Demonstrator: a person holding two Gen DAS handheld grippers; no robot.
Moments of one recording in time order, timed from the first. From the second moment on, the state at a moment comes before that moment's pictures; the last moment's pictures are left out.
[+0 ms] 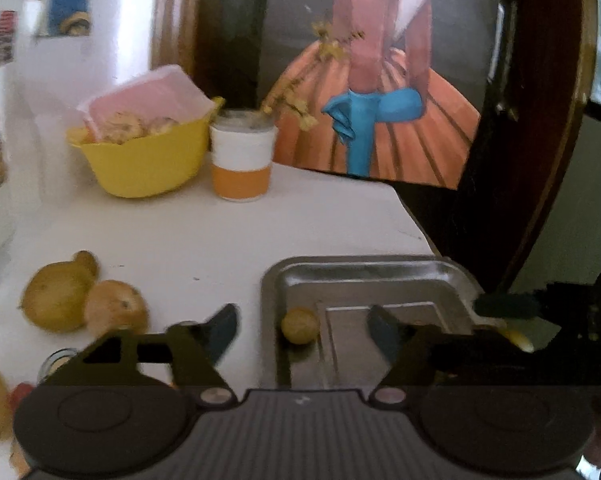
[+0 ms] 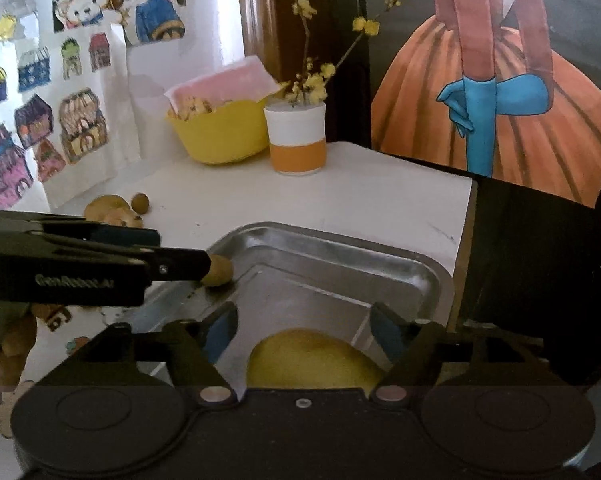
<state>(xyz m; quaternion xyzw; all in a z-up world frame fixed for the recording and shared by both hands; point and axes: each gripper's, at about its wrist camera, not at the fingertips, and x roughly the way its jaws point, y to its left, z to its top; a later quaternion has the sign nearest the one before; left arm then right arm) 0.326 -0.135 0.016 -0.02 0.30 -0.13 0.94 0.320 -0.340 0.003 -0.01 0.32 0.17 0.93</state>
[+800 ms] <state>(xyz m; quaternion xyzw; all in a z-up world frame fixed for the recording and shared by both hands) 0.159 -0.064 0.045 -0.05 0.27 -0.12 0.95 0.120 -0.302 0.061 -0.03 0.26 0.14 0.95</state>
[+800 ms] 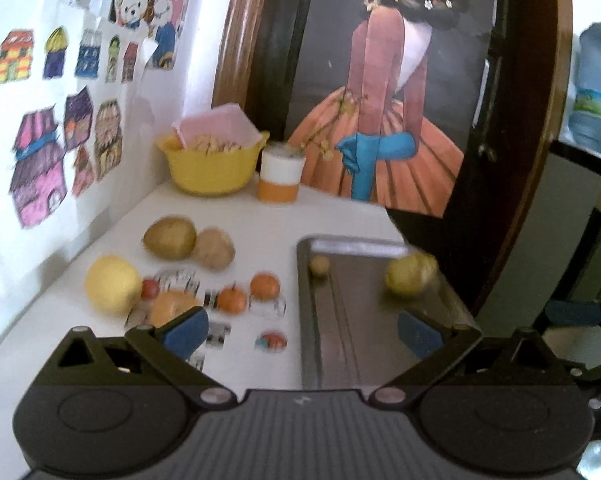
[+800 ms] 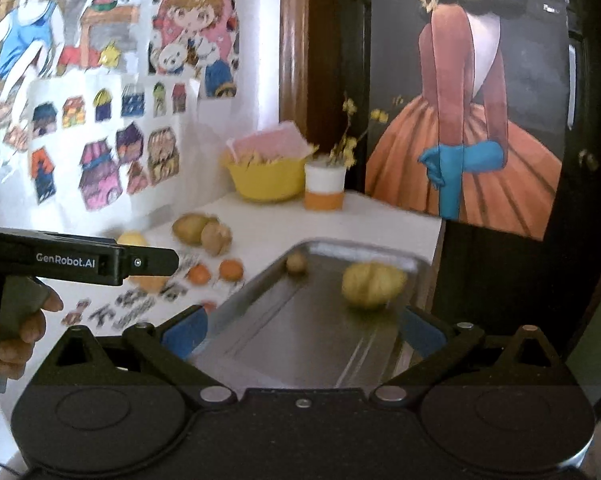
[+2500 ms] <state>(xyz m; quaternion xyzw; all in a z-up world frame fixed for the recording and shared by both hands) 0.219 0.062 0.025 -0.04 0.32 0.01 0.95 0.206 -0.138 0.029 -0.06 0.33 0.24 0.91</state>
